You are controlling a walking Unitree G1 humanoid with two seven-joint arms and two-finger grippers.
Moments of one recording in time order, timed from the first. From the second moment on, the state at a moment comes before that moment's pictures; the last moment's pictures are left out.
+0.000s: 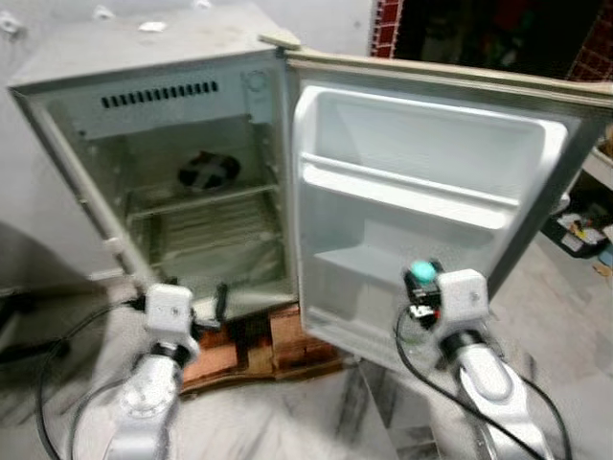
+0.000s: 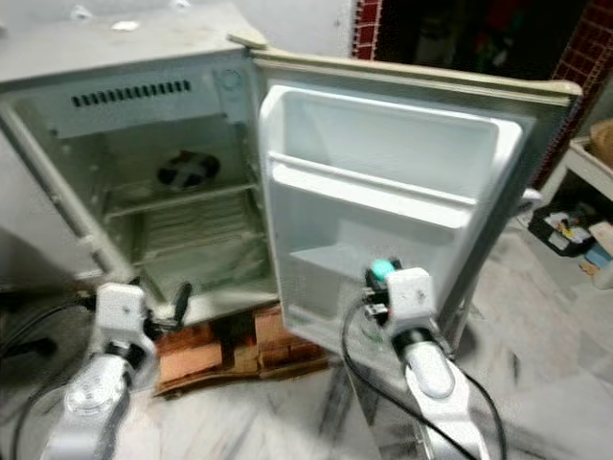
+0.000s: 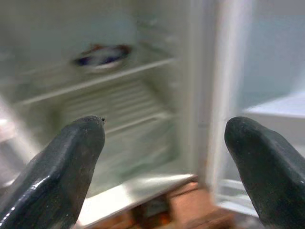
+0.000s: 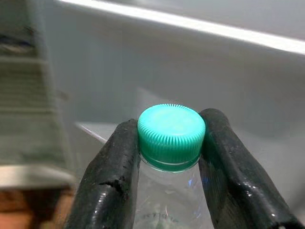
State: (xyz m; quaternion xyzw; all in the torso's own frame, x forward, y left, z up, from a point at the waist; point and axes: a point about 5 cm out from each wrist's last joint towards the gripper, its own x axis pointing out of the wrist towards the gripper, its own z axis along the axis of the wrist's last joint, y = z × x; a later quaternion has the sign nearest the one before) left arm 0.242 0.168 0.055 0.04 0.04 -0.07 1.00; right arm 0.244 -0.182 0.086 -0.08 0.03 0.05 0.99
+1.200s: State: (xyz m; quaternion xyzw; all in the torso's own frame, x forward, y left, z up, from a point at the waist) left arm 0.241 0.161 0.070 0.06 0.01 -0.09 0.99; right arm 0.254 -0.189 0.083 -0.05 0.04 0.03 1.00
